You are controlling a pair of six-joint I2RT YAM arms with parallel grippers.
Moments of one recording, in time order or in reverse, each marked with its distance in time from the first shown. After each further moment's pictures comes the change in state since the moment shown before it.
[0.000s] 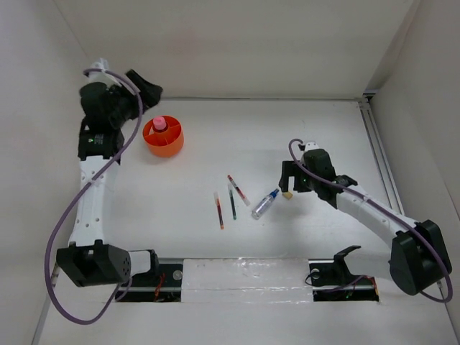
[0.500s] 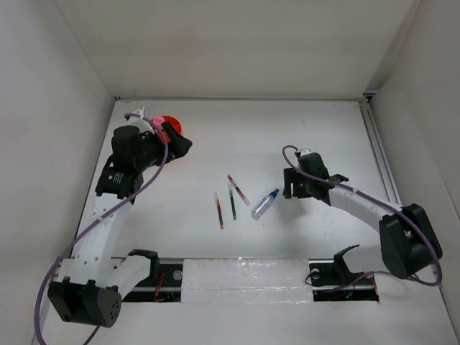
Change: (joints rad) left arm -0.246 -0.250 -0.421 -0.143 0.053 0.015; right arm -0.003 0.108 -0.035 -0.008 0.020 -0.020
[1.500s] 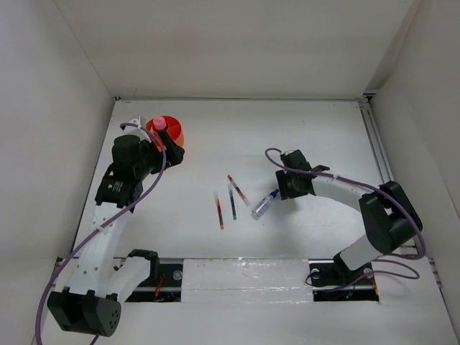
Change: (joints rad) left arm 0.000 -0.109 -0.122 -0.043 -0.176 0.047; right arm 0.080 0.230 0.140 -0.105 0.077 -0.043
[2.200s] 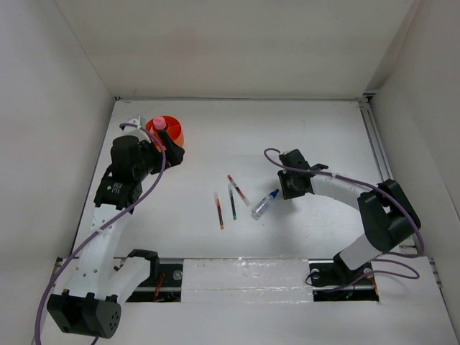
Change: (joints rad) left arm 0.000 -0.018 0.000 0.000 0.005 0.009; right arm 0.013 0.023 0.026 -0.036 -0.001 -0.002
